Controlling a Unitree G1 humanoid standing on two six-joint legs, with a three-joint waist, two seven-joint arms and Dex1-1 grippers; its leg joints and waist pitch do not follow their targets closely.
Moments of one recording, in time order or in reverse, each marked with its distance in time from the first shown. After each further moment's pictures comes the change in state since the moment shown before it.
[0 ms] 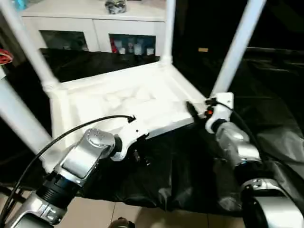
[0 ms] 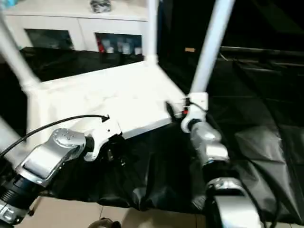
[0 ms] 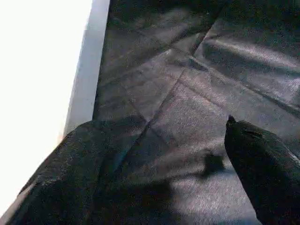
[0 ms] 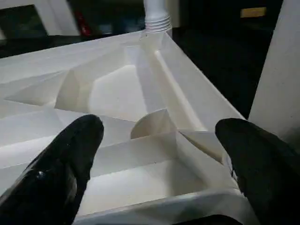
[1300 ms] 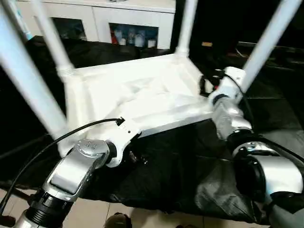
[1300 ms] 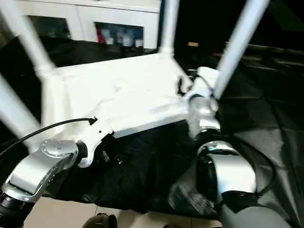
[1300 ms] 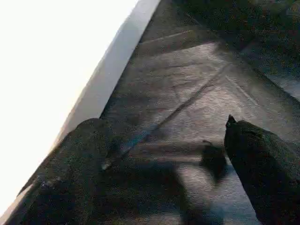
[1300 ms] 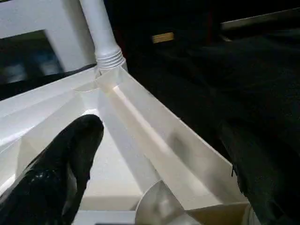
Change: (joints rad) left arm 0.123 -0.022 0.109 -0.232 -0.039 0.219 0.206; right arm -0.349 0.015 -0.143 0.406 0.011 -0.168 -0.394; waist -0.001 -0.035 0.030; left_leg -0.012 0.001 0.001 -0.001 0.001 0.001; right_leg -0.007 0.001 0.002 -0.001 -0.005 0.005
